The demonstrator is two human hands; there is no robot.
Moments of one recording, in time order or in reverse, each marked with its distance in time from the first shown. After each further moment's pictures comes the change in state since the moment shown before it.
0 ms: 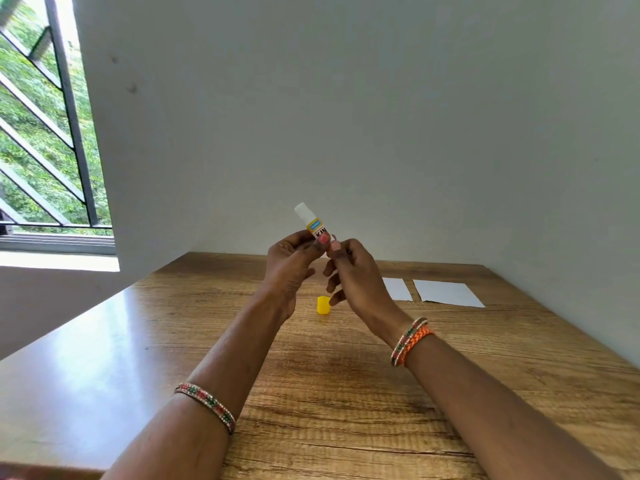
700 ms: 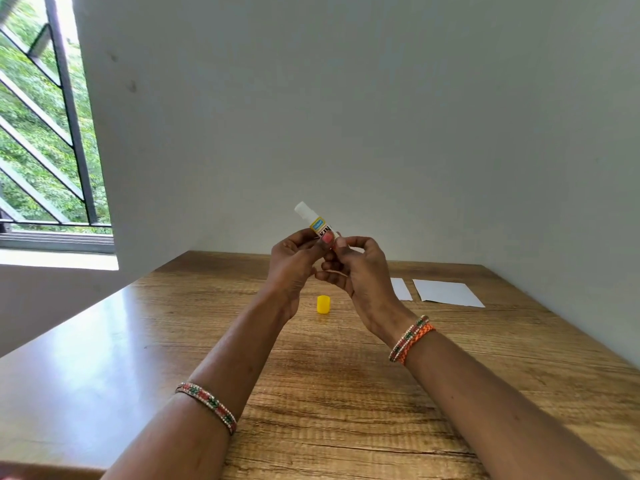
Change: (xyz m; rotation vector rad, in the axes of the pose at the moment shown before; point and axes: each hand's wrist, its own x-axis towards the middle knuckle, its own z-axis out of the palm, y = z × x) left_hand 0.000 -0.002 0.003 -0.037 -0.036 0.024; right_hand 0.005 -0.004 0.001 0.506 0.066 0.090
